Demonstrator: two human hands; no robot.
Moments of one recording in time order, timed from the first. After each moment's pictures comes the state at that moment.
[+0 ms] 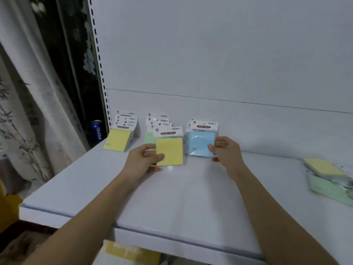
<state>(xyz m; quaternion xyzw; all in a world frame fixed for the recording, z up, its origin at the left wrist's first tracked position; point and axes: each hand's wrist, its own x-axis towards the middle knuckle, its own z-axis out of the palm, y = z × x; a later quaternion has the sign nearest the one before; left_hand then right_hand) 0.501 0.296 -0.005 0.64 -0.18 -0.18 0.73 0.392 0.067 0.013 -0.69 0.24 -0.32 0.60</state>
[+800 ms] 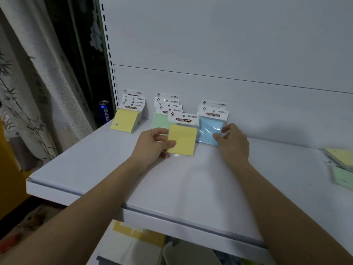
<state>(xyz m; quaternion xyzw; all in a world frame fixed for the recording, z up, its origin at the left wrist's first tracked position) 0.499 0.291 -0.014 0.67 -0.23 -0.13 0.69 0.413 0.073 -0.021 -0.83 0.32 -0.33 0.31</state>
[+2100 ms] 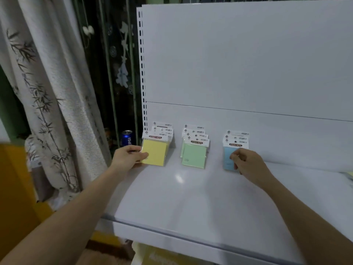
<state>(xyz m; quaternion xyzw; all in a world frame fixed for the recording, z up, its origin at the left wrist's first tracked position) 0.635 0.421 0.001 0.71 -0.09 -0.09 0.69 0.426 0.116 0.013 -0.86 0.23 -0.27 0.35</state>
